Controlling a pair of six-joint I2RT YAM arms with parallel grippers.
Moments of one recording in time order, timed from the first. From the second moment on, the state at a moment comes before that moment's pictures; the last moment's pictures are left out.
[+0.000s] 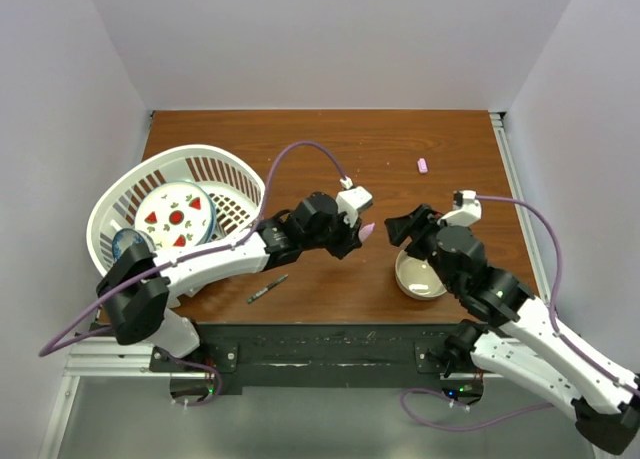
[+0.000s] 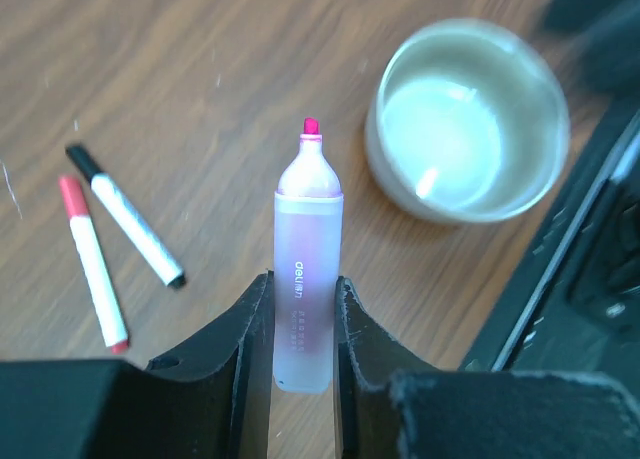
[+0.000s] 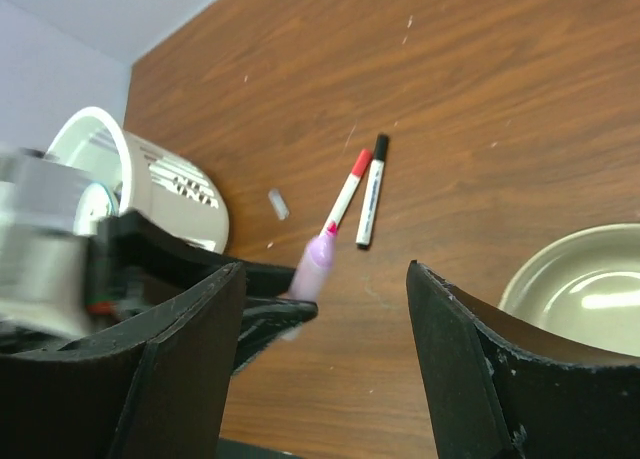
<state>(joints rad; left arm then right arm) -0.96 1.52 1.03 -0.08 0.06 -0.18 0.79 0.64 0.71 -0.43 0.51 0.87</state>
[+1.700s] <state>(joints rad) -0.85 1.05 0.98 0.02 0.57 -0.42 0.79 0.71 0.65 0.37 -0.22 0.66</state>
